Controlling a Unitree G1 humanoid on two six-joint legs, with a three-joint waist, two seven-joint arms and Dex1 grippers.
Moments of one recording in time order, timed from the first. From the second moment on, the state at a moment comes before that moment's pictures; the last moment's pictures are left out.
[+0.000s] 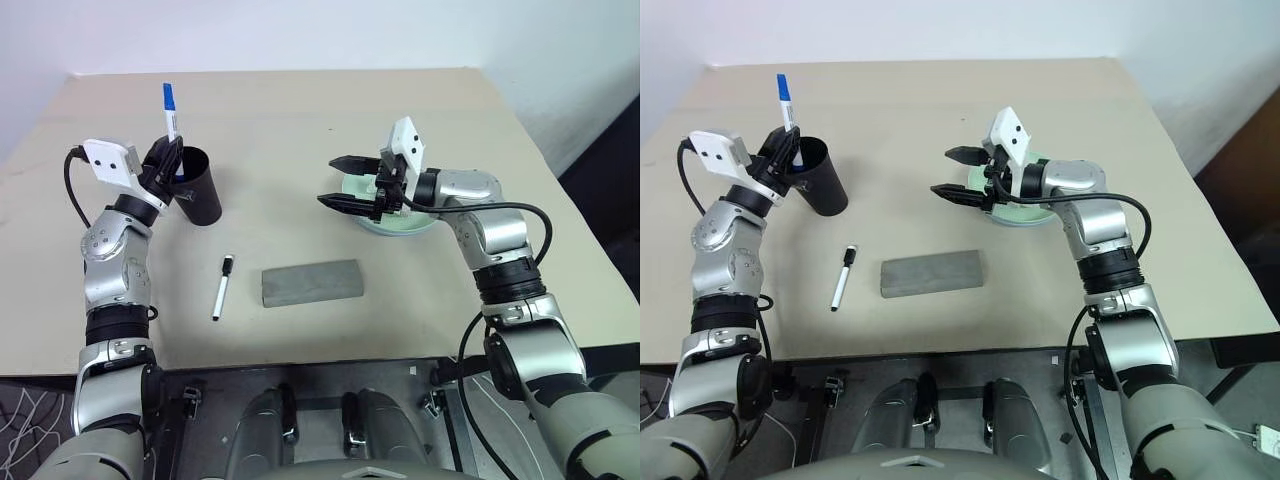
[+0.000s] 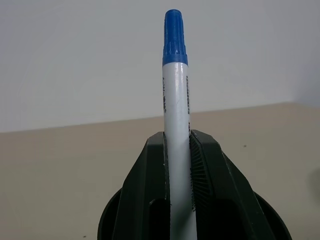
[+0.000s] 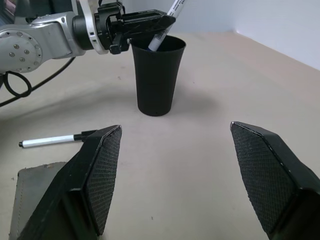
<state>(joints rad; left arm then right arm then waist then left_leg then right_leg) -0.63 0.45 0.33 0.51 -0.36 -0.14 -0.56 -0.86 -0.38 0.09 0.31 0.30 0.31 1.08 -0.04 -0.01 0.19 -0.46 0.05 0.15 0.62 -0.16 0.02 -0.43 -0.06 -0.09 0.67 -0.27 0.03</state>
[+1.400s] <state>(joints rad) -0.35 0.59 0.48 -0.62 -0.69 1.00 -0.04 -0.89 -0.42 0.09 0.40 0.28 0.24 1.12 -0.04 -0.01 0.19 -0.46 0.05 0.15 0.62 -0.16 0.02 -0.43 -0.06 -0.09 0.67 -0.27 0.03</state>
